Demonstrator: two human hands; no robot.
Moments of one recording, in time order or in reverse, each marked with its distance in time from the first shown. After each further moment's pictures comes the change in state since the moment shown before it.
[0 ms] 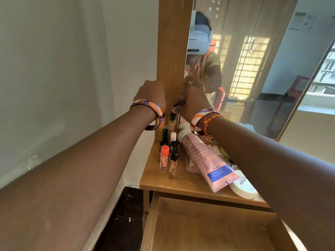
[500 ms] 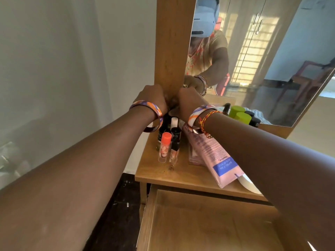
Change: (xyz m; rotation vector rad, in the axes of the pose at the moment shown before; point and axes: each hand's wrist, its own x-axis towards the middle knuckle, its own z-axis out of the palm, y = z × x) left_hand 0.001 -0.024 0.063 -0.039 -0.188 -0.035; right_hand -0.001 0.016 0.045 -0.194 -0.214 -0.094
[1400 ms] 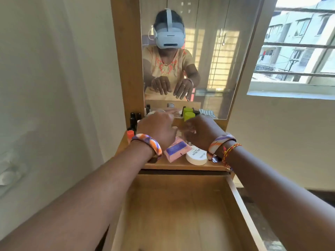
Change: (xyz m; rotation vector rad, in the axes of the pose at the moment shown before) left_hand -0.147 0.117 -0.031 0.130 0.020 0.325; right_hand -0.182 0.048 -0.076 0.189 -0.003 0.206
